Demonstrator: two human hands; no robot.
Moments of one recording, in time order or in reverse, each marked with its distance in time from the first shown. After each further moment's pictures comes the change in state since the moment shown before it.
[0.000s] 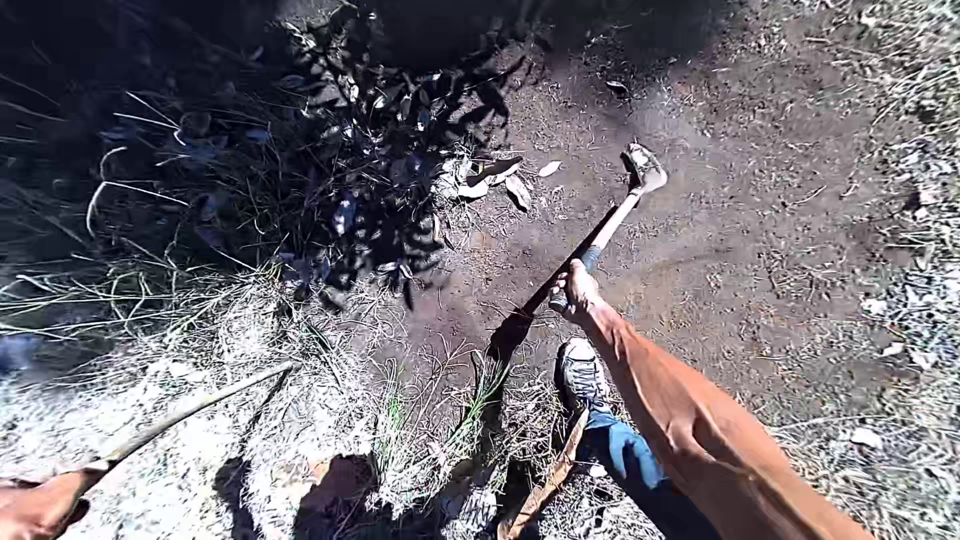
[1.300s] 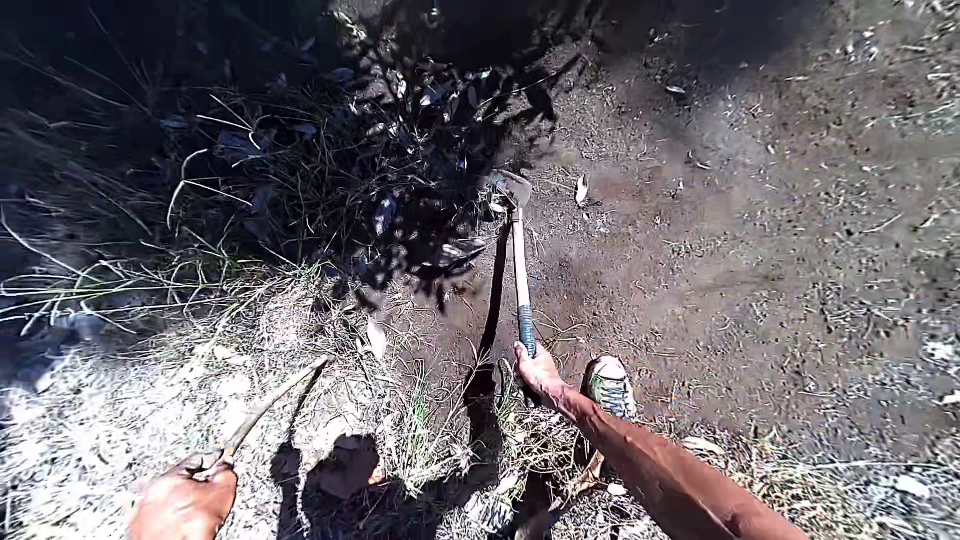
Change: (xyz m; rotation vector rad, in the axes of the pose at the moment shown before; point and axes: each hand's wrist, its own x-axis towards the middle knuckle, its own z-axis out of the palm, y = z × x) left_hand 0.000 -0.006 0.053 0.124 0.163 0.001; right_hand -0.067 0.145 0.053 -0.843 -0.172 -0.020
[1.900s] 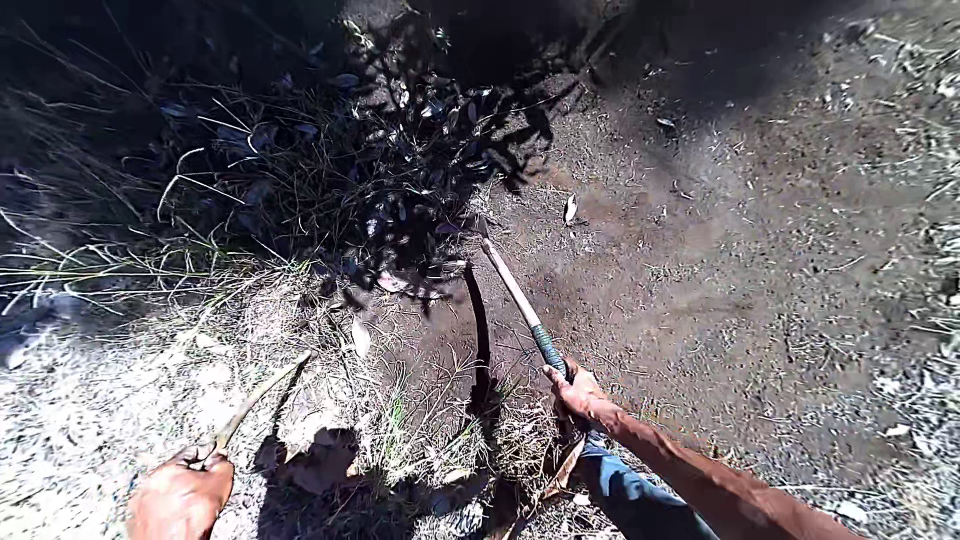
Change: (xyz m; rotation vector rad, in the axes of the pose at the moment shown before) left_hand -0.016 0.017 0.024 -0.055 0.016 -0.065; right_hand -0.032 -0.010 -0.138 -0.338 -0.101 -0.017
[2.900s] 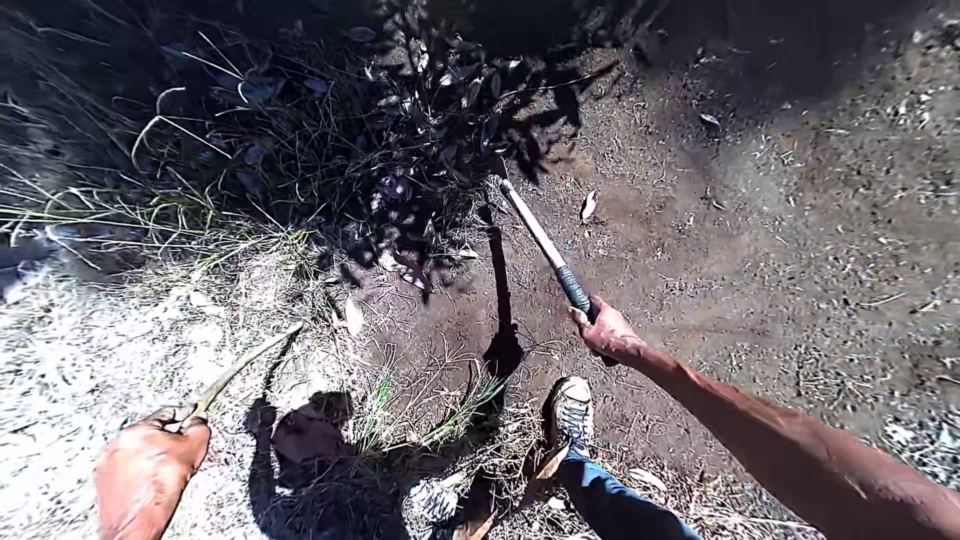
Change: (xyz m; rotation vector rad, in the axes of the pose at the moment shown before) left_hand -0.005 0.017 0.006 -0.009 0.020 -0.059; right_hand 0.086 -0.058 -0.110 -0.443 0.132 -0.133
